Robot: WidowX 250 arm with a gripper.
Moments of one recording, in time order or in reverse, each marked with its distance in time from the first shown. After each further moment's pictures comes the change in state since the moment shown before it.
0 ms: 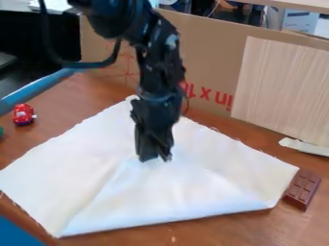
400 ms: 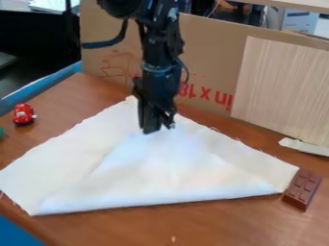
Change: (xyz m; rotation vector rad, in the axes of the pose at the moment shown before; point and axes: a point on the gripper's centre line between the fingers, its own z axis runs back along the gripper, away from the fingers) arm 0.026 0.038 0.006 -0.013 -0.002 0.074
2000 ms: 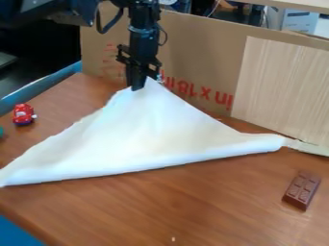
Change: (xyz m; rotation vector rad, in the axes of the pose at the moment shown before) arm 0.041 0.123 -0.015 -0.013 0.086 0.256
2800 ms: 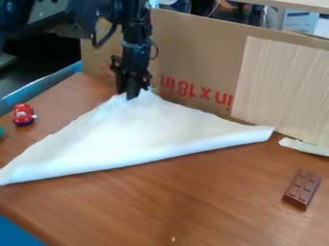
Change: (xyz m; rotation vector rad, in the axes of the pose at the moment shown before) arm 0.006 0.020 -0.035 0.063 -0.024 -0.005
